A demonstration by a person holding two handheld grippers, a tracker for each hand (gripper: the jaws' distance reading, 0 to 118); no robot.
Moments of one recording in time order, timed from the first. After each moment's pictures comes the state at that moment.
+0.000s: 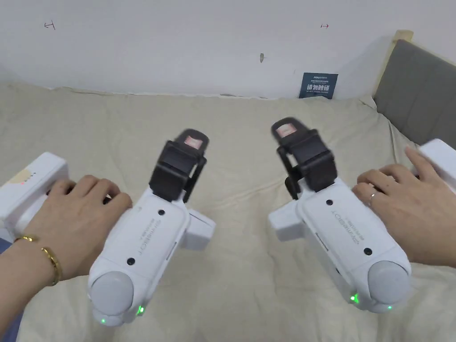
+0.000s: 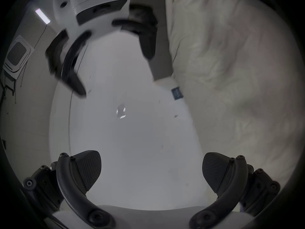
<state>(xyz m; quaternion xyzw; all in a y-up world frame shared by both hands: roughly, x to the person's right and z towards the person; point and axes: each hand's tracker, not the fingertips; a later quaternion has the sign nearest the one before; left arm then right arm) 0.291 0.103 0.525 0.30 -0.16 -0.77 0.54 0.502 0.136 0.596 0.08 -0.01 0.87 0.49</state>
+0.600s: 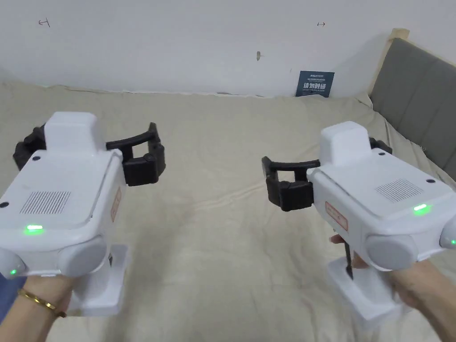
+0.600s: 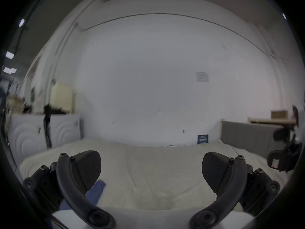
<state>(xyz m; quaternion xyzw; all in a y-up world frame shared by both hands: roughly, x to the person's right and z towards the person) 0.236 0.180 0.503 0.02 -0.10 0.03 0.99 0.542 0.196 0.596 -0.09 -0.04 0.06 0.99</state>
